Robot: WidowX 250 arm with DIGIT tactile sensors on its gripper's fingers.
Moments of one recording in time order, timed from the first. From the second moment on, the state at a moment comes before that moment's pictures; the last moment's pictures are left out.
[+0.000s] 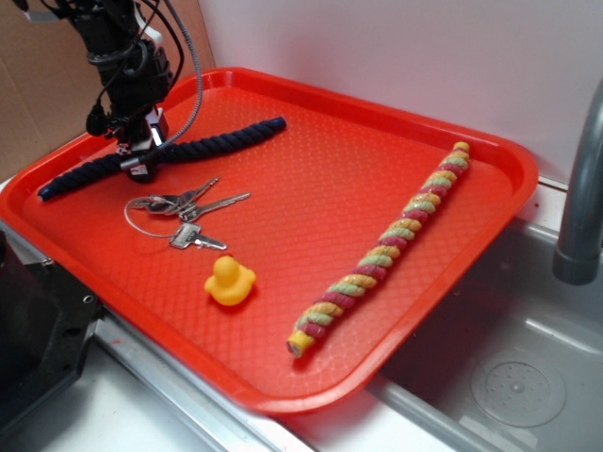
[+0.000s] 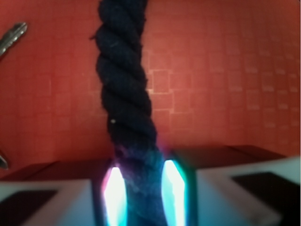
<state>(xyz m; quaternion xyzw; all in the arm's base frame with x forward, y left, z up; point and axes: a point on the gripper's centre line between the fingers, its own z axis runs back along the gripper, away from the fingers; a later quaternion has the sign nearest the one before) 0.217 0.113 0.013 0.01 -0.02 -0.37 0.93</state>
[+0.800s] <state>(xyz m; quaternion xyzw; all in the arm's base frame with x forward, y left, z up) 0.206 0.107 0.057 0.01 0.01 -0.18 0.98</state>
